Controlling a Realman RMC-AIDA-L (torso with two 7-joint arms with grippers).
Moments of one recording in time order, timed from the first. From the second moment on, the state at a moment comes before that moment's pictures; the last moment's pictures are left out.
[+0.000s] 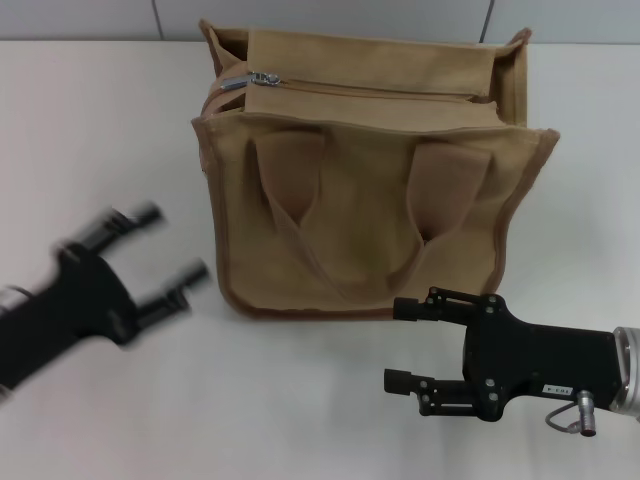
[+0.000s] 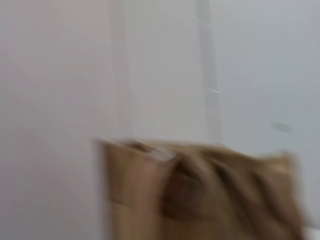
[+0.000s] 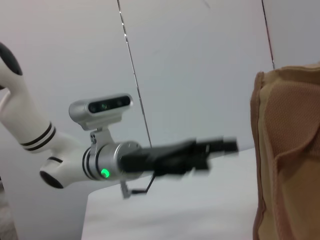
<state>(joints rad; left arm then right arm) -0.33 -2.07 -0.22 0.25 2.38 1.82 -0.53 0.50 2.09 -0.57 -0.22 -2.11 -1.70 0.83</state>
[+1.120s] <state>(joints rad) -0.53 -2.07 -0.33 0.05 2.19 1.49 -0.51 0.48 2.09 -0.54 -0.14 -2.08 -1.70 0.82</state>
